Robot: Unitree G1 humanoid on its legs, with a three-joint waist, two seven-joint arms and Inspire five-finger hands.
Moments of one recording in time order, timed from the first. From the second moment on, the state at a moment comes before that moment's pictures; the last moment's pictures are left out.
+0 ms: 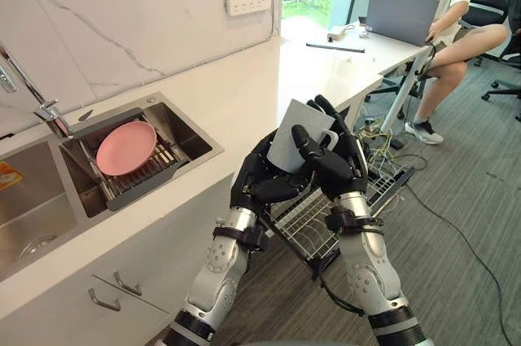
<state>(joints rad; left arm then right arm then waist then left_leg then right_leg) -0.06 0.09 -0.43 0.01 -0.41 -0.19 0.09 -0.07 -0.12 0.21 -0.05 0.67 -0.22 -0.04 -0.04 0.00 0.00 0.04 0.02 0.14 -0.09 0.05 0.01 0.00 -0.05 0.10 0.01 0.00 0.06</state>
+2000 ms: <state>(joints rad) 0.16 0.14 0.00 0.56 -0.21 -0.19 0.03 -0.23 -0.33 -0.09 0.38 0.04 -0.19 -0.13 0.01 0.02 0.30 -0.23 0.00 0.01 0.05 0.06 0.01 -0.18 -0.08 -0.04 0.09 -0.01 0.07</state>
